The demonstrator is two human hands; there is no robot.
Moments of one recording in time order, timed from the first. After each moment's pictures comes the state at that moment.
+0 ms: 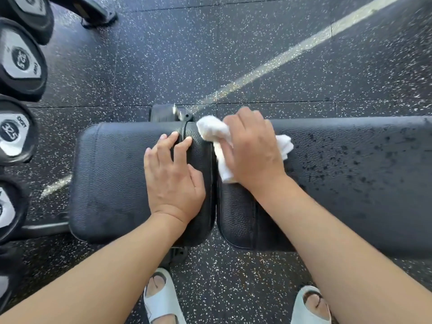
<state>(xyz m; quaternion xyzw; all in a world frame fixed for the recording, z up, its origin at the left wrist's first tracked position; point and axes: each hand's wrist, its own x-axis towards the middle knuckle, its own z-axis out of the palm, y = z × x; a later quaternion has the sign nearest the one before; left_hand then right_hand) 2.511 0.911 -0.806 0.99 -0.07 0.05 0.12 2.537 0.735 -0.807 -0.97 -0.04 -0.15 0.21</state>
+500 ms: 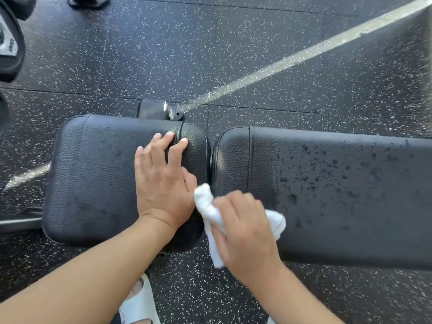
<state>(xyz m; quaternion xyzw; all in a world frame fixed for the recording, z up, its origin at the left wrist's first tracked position) 2.513 0.913 -0.810 0.99 -0.08 0.06 0.13 2.416 0.757 -0.792 -0.96 -0.08 -0.07 0.25</state>
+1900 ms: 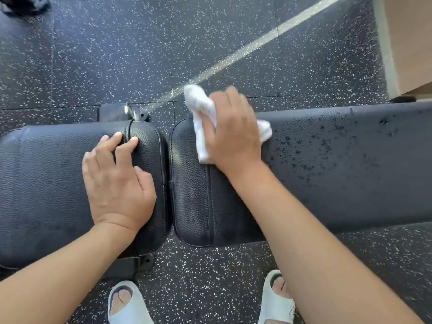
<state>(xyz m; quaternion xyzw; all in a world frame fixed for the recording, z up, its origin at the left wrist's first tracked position) 2.512 0.913 -0.813 0.99 -0.08 0.06 0.14 2.543 0.687 -0.804 -0.96 0.07 -0.18 0.22</state>
